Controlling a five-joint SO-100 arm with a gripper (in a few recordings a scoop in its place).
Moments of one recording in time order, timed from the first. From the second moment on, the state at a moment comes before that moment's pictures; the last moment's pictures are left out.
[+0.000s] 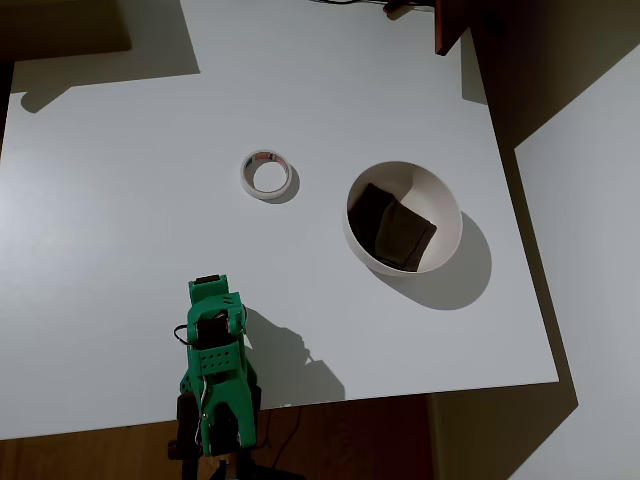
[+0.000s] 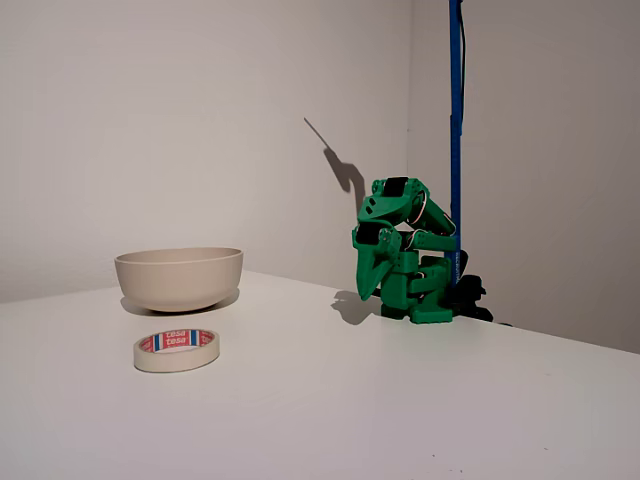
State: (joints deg) arm -3.6 194.2 167.7 78.8 0.2
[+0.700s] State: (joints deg) arm 0.2 194.2 167.7 78.4 4.3
